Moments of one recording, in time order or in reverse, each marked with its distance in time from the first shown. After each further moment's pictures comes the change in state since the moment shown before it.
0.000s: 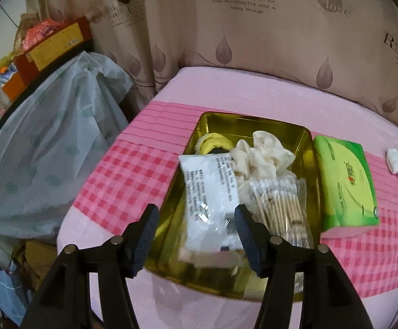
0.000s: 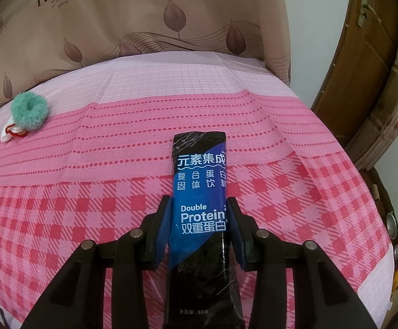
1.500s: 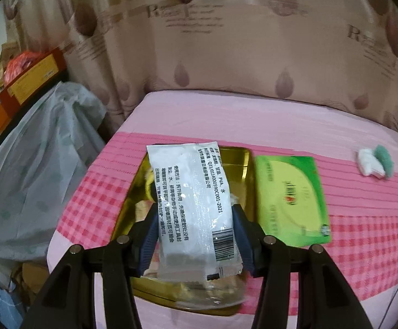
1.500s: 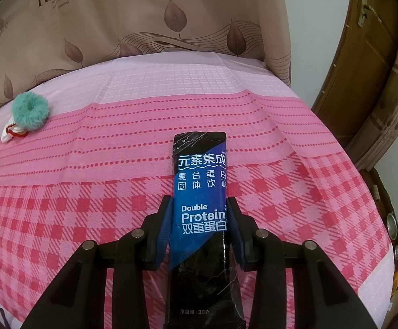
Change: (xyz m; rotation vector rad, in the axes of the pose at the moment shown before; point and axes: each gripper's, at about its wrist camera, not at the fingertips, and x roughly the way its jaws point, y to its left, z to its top) left arm -0.021 -0.060 0.028 0.079 -0.056 -0.072; right arm 0.000 0.000 0.000 -0.005 -0.005 0.003
